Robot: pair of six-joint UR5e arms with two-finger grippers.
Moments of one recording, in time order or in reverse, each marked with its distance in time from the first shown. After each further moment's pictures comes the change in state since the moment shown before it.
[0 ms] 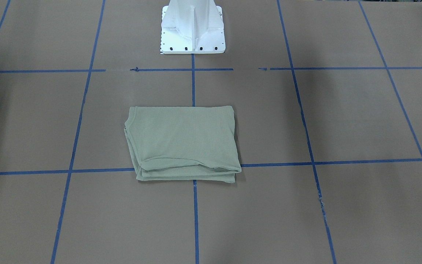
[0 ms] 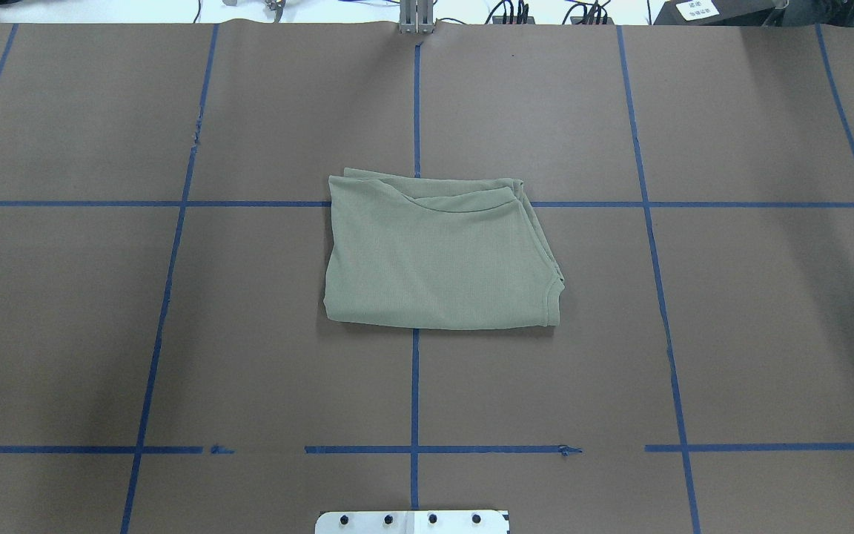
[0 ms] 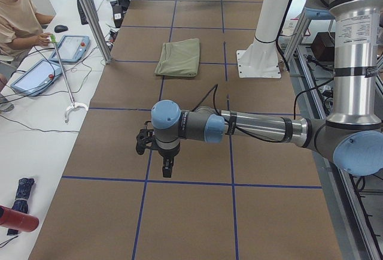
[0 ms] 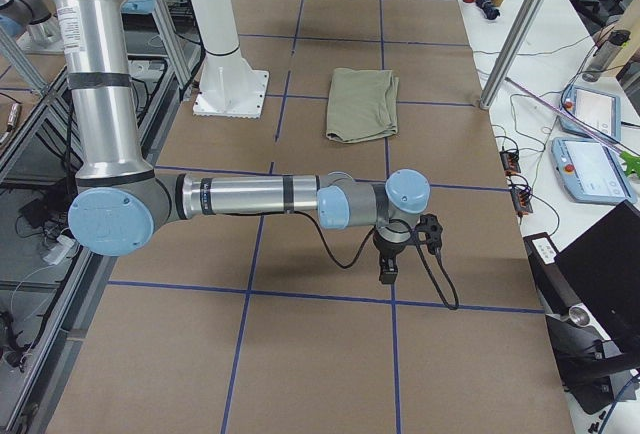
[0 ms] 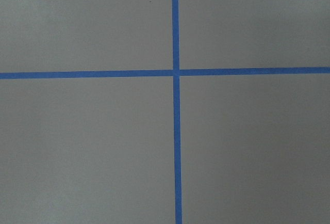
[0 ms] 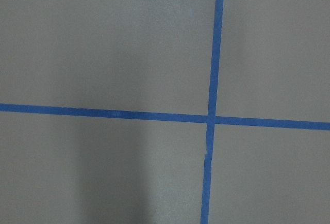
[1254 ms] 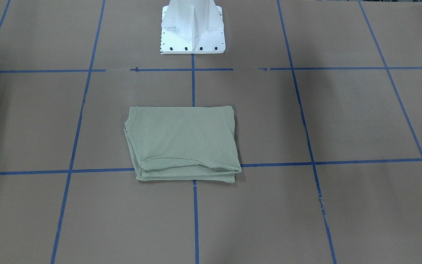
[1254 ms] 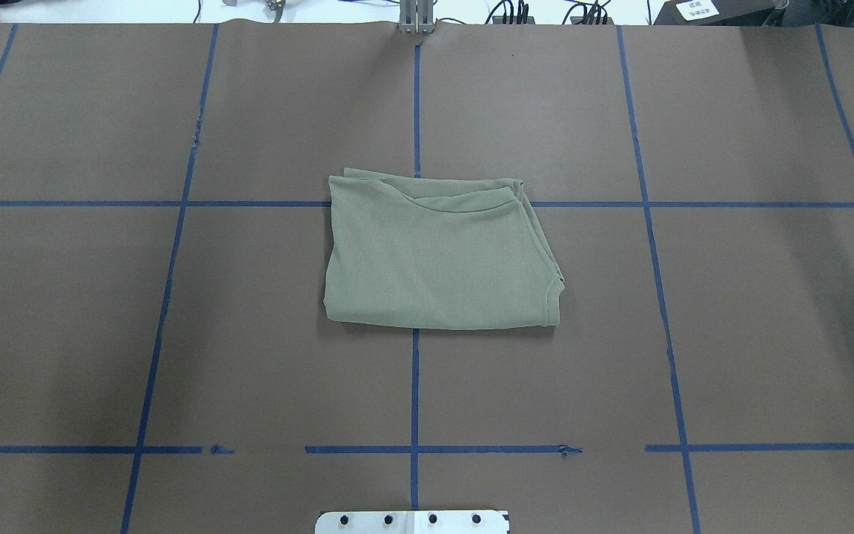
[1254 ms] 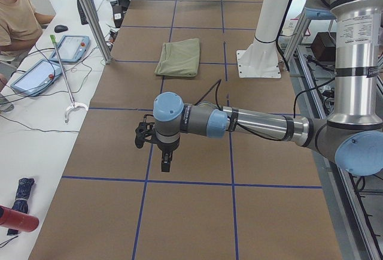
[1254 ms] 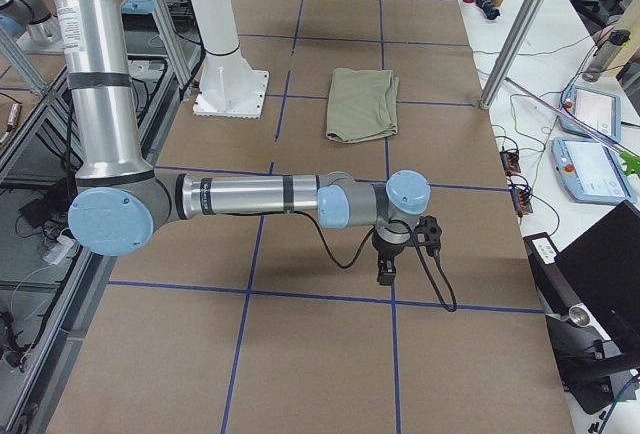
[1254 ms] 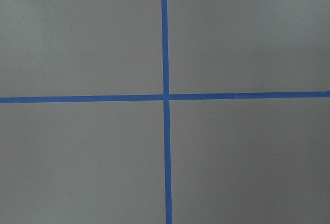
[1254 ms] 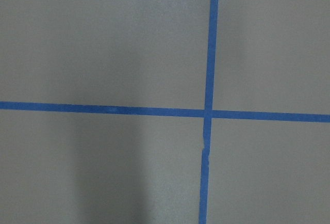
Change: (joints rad) left arm -0.016 -0.002 -0.047 0.006 -0.010 -0.062; right arm 0.000 0.000 0.002 -0.025 -0.002 0.000
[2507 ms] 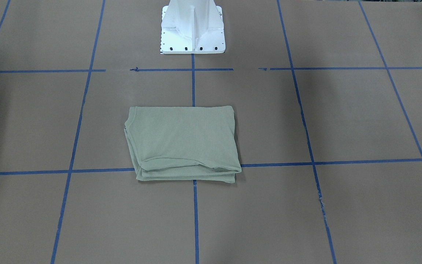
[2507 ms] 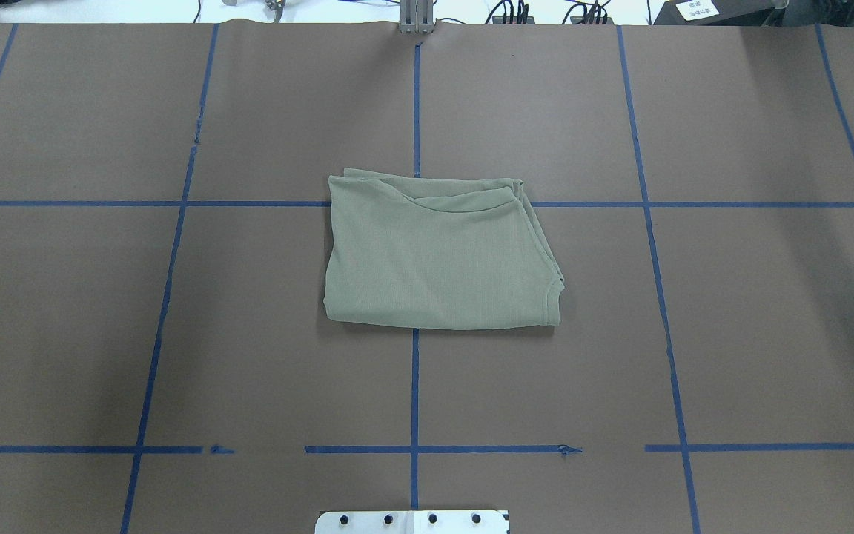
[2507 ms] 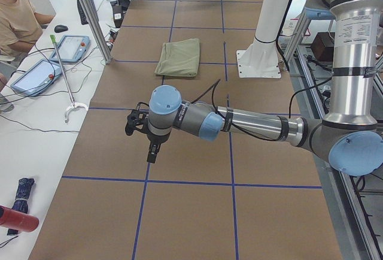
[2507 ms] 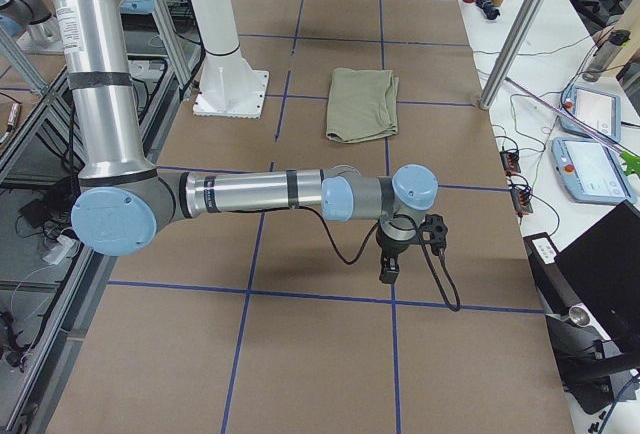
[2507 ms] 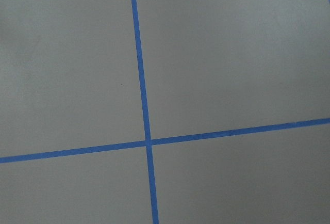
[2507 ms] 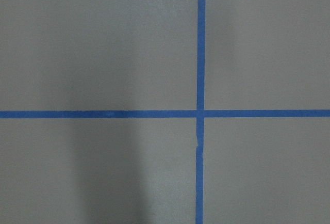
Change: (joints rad) left arm -0.016 -0.027 0.014 -0.237 -0.027 -0.100; right arm 0.027 0.021 0.015 -0.079 -0.004 -0.004
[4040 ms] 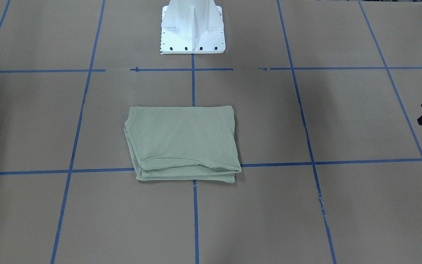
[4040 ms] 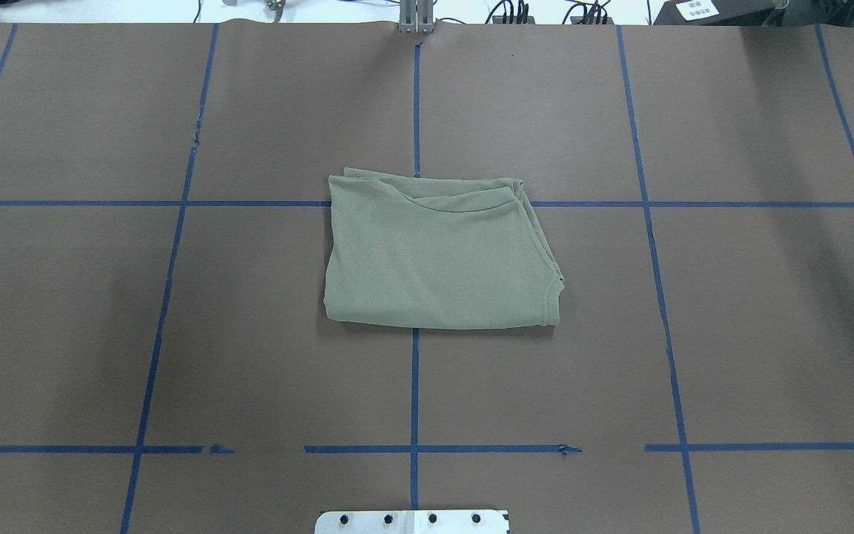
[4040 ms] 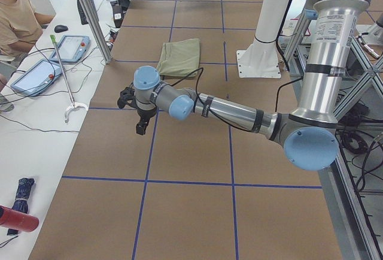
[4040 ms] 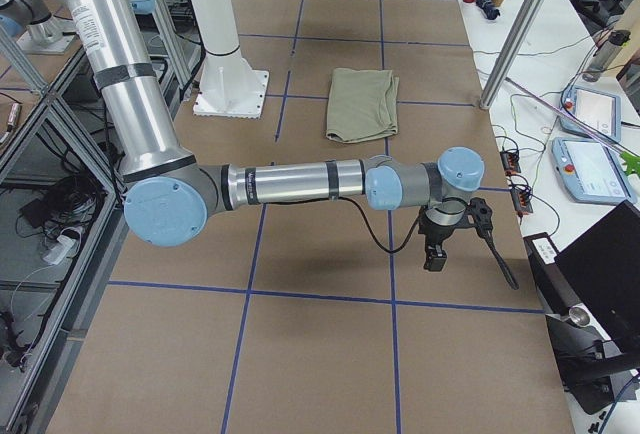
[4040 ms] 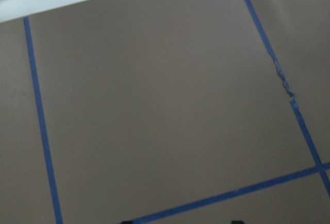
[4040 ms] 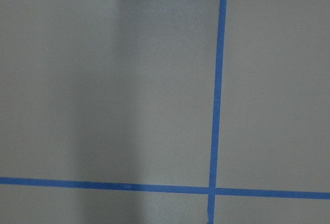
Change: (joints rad) left arm 0.174 -0.137 0.049 0.006 -0.045 -0.034; right arm 0.004 0.191 -0.171 0.065 -0.021 -0.007
